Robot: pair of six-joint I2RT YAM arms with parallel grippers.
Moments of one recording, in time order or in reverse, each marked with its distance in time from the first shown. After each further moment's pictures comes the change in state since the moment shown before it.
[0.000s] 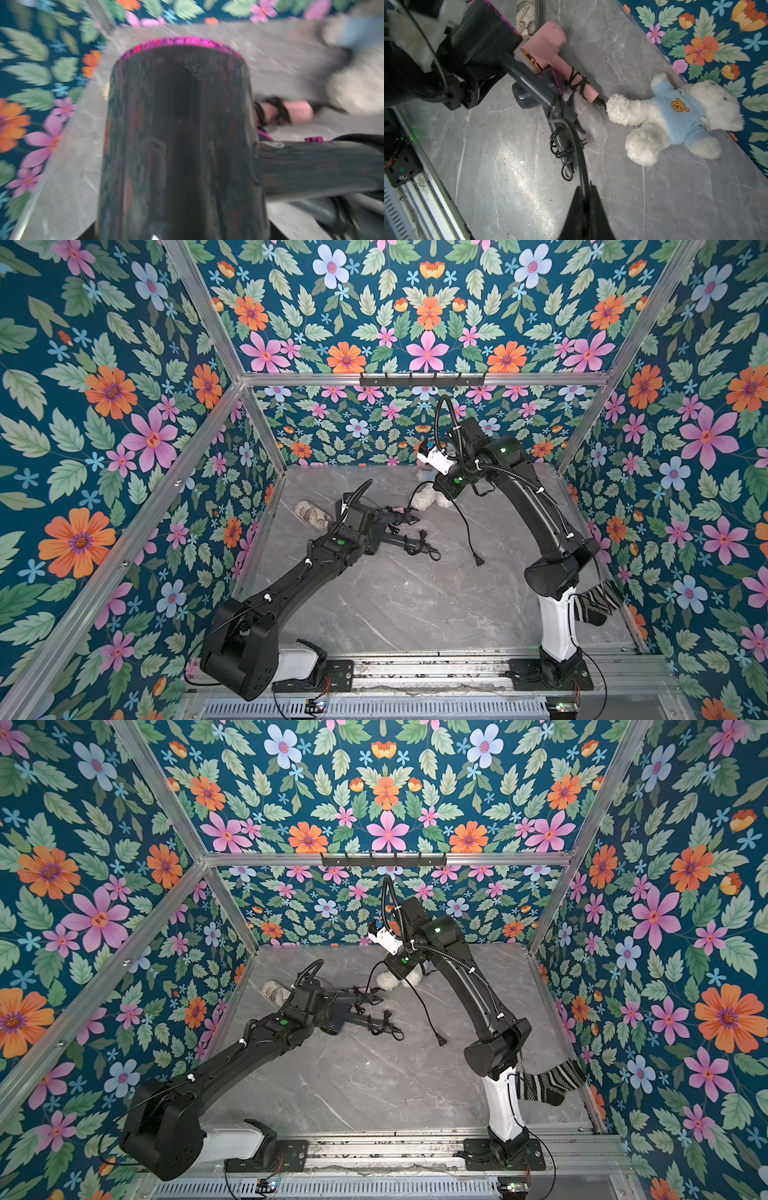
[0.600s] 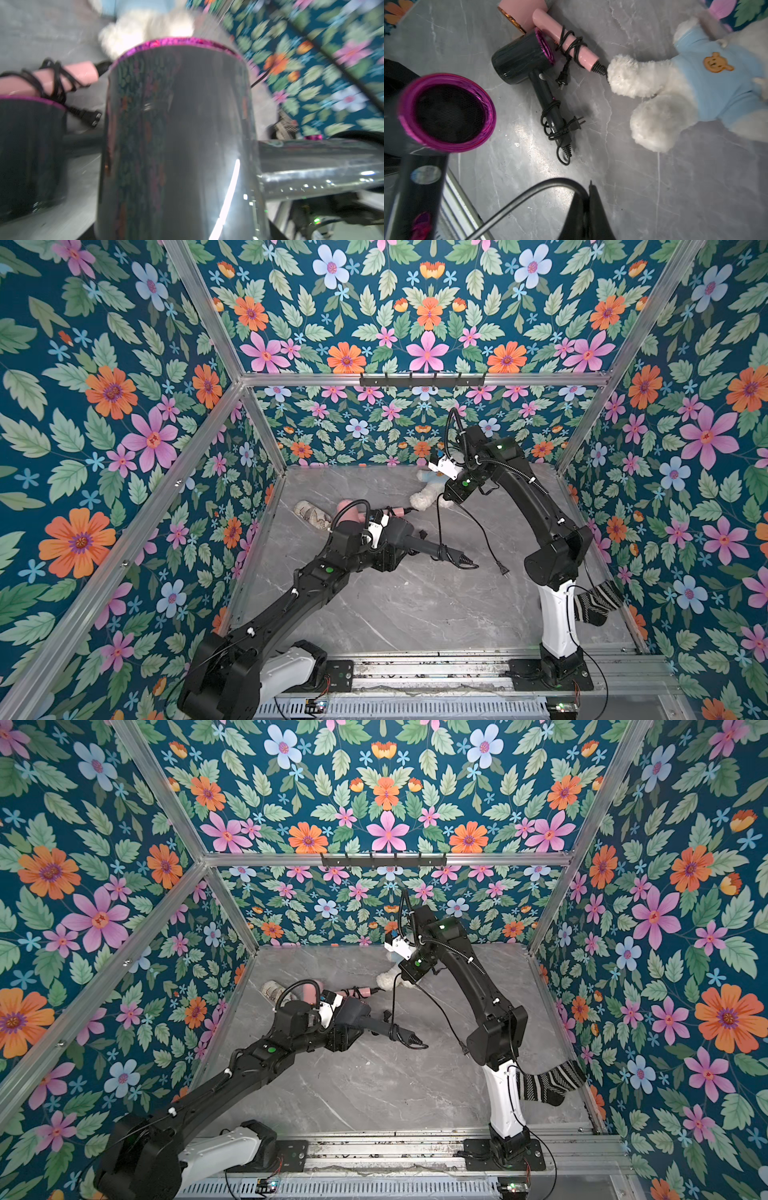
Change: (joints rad) left arm 0.005 -0.252 -0.301 0.433 0.877 -0.061; right arm -0.127 0.000 -0.236 0.023 -0.173 -0.042
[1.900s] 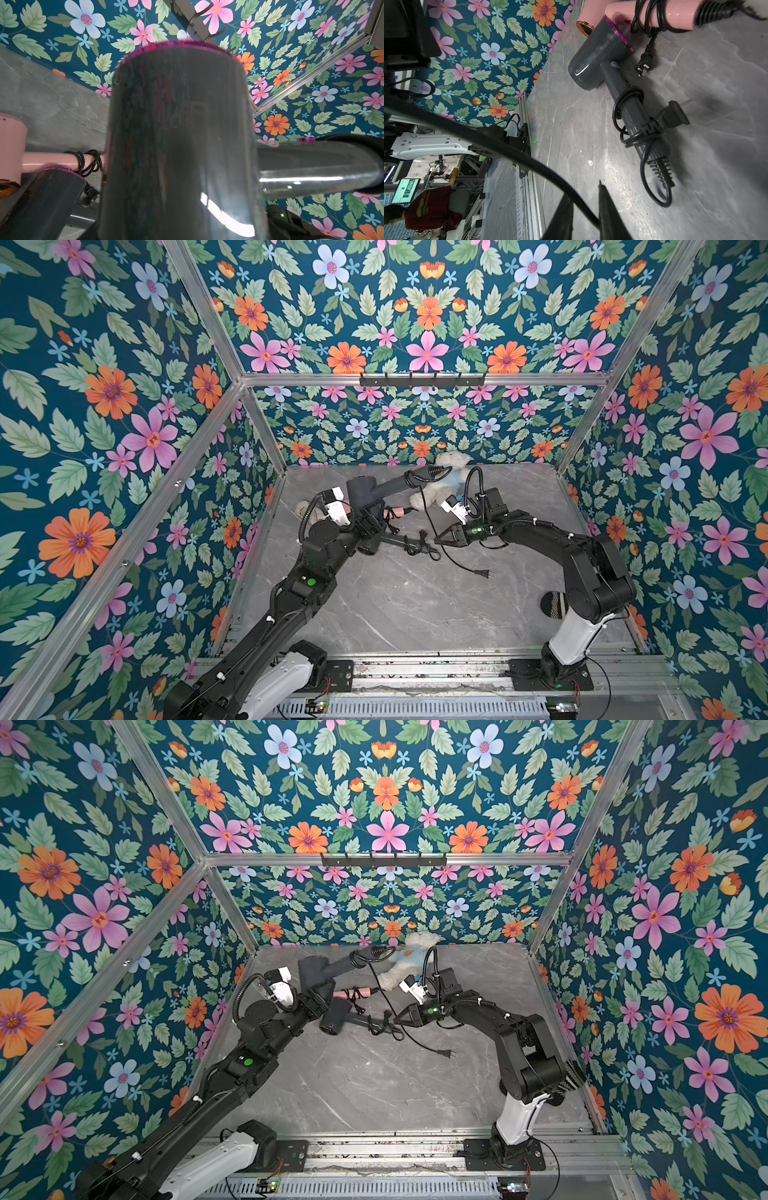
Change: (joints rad) left arm 0.008 -0.149 0.089 0.144 -0.419 -0.456; right arm -0.069 -0.341 -1.214 1.118 -0.651 0.428
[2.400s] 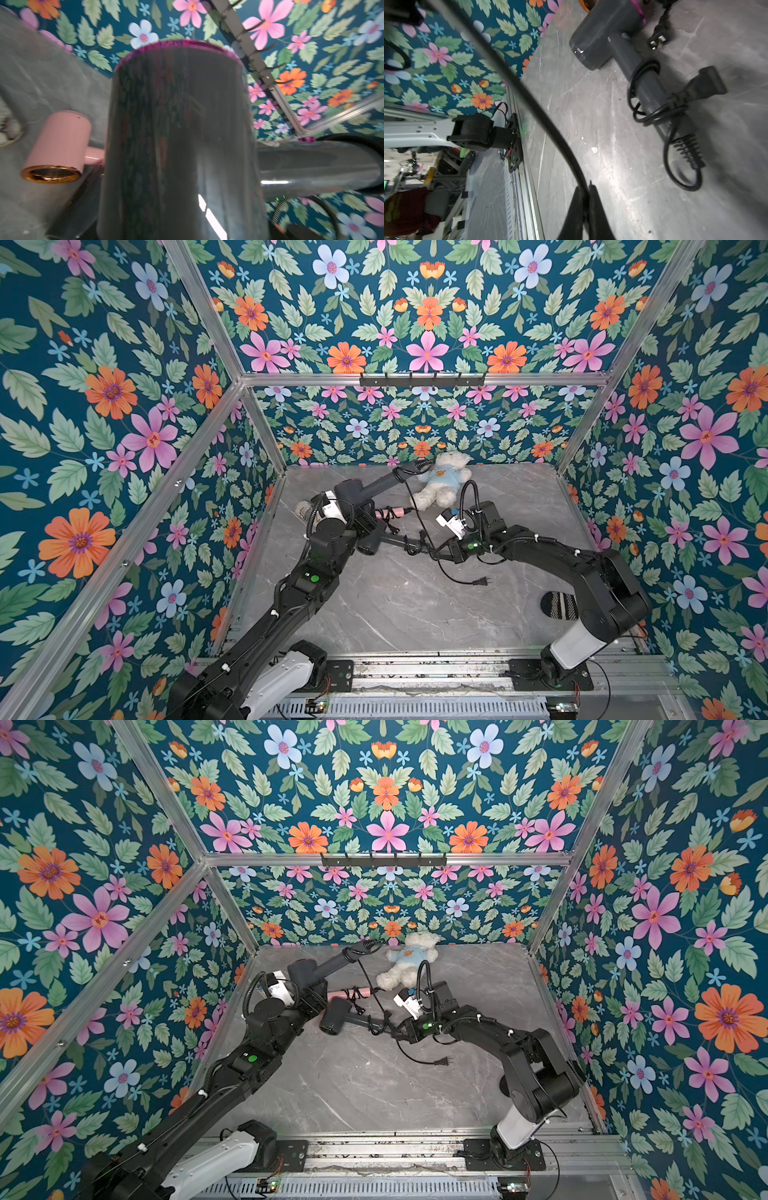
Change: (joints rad) left arm 0.000 0.066 0.002 -0.089 -0.296 -0.007; right arm 0.160 -0.167 -0.147 0.024 0.194 0.025
